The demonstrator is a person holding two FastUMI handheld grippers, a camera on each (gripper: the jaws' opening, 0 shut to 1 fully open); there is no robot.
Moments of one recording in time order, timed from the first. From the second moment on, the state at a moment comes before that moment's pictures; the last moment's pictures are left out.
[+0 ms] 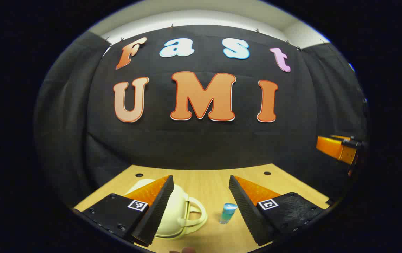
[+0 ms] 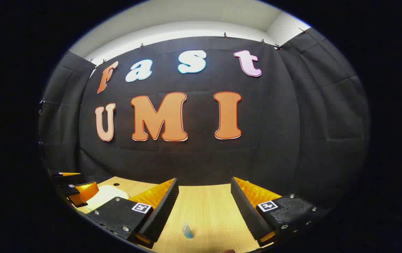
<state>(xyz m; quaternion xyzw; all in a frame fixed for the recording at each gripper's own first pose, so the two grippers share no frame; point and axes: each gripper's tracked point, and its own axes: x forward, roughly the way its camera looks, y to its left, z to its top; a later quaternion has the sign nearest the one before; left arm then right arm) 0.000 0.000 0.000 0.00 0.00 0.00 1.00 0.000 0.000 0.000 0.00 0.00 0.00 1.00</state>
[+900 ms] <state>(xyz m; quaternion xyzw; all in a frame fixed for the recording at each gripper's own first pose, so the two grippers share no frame) 0.009 0.076 0.070 -0.03 -0.03 0.05 1.00 -0.023 -0.003 -0.026 -0.04 0.03 0.02 1.00</state>
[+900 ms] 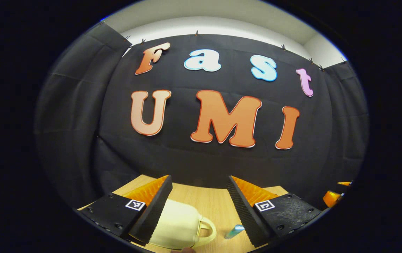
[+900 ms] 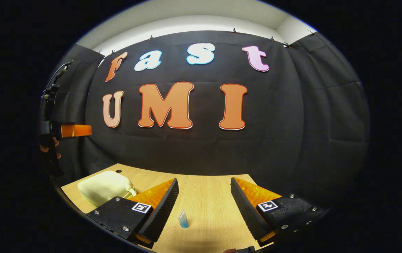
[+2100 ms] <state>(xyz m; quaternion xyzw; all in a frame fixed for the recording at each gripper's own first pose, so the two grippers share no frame) 0.035 0.021 -0.171 0.45 0.15 -0.03 0.88 0.001 -0.050 -0.113 0.01 0.14 -0.02 0.99</state>
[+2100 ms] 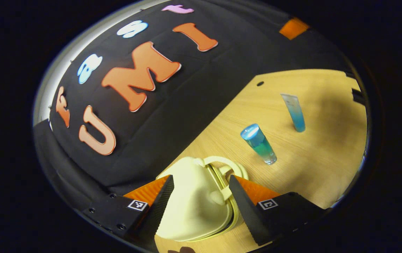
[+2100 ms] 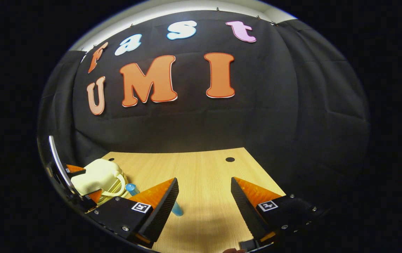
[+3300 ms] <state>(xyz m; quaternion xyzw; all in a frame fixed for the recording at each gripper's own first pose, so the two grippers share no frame) 0.074 0.021 -0.239 0.55 0.25 -0.06 0.80 0.014 -0.073 -0.136 0.04 0.19 -0.04 0.98</state>
